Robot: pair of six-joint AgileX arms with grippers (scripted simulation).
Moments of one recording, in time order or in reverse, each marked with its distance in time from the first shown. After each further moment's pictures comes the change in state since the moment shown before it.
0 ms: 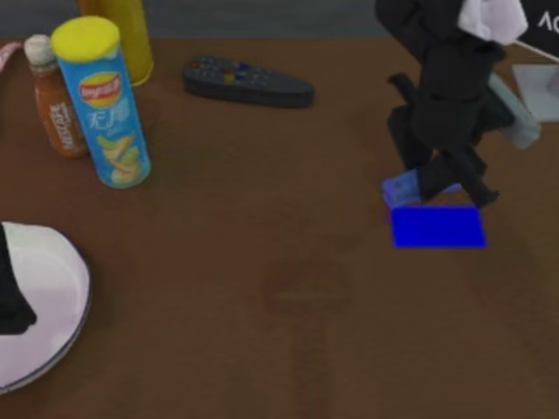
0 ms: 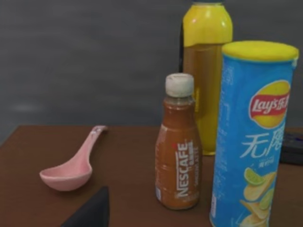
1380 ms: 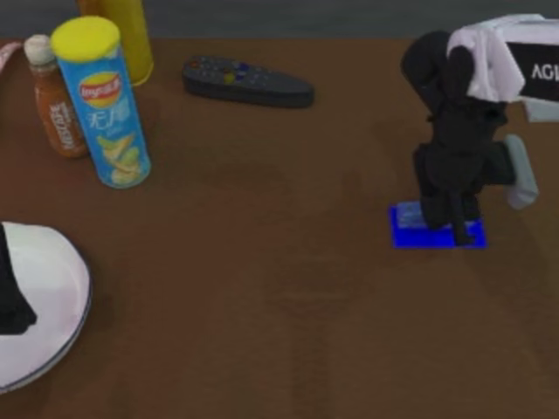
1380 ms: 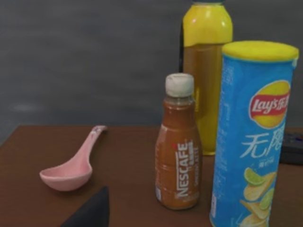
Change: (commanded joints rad) left arm 0.000 0.000 0.000 0.000 0.000 0.000; right arm -0.089 0.091 -0.215 0.337 0.002 0.245
